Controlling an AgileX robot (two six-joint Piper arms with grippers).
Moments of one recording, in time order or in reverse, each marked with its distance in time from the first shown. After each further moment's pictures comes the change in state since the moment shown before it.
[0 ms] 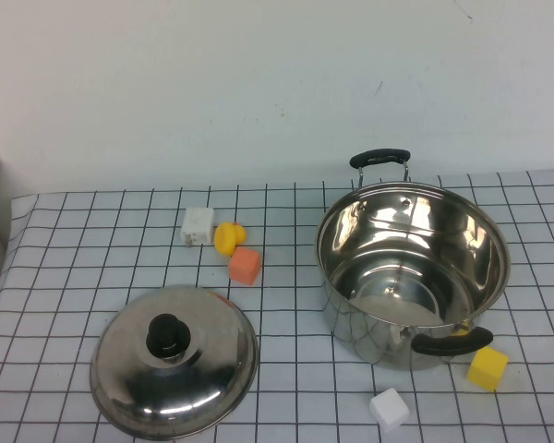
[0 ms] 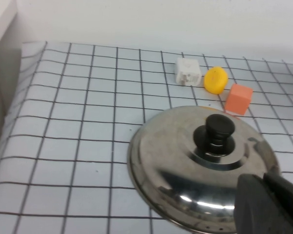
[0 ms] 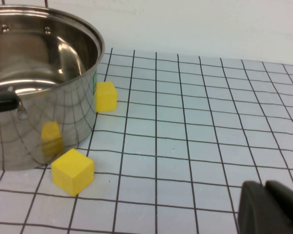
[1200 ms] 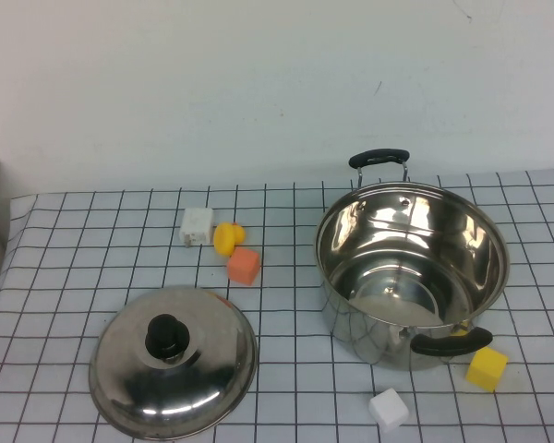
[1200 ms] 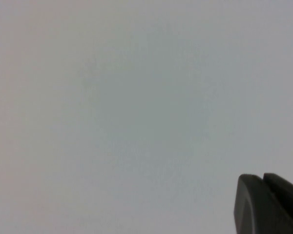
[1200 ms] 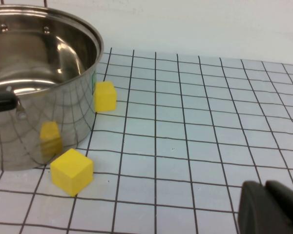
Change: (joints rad) right arm 0.000 0.000 0.000 0.000 0.000 0.000; left arm 0.000 -0.002 -0.128 -0.145 -0.634 -0.013
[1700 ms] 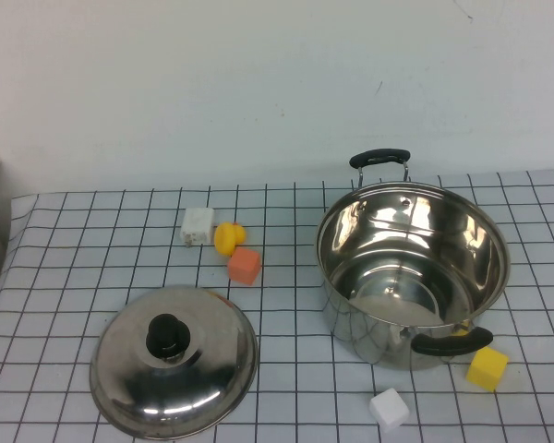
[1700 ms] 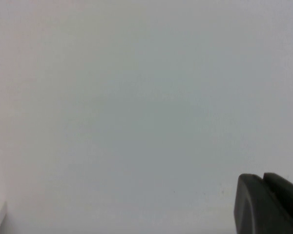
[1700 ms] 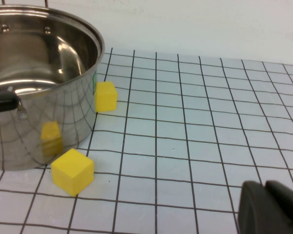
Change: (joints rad) right arm 0.000 0.000 0.000 0.000 0.000 0.000; left arm 0.000 0.532 -0.330 0.088 0.162 0.099
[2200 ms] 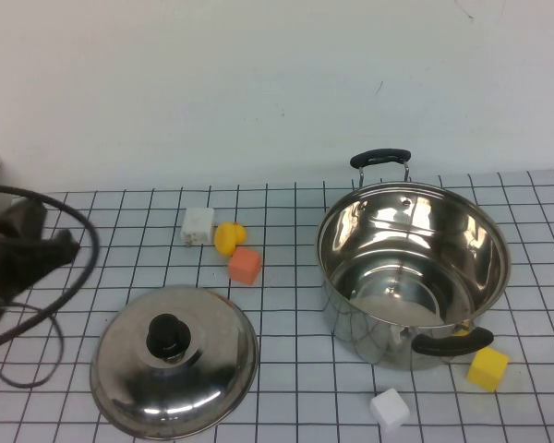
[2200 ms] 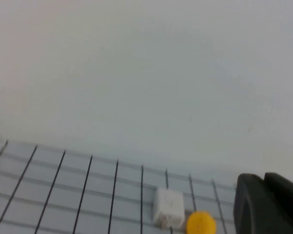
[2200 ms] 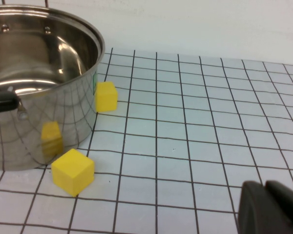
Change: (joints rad) right arm 0.000 0.000 0.000 0.000 0.000 0.000; left arm 0.000 0.631 -0.004 0.039 -0.406 -0.236
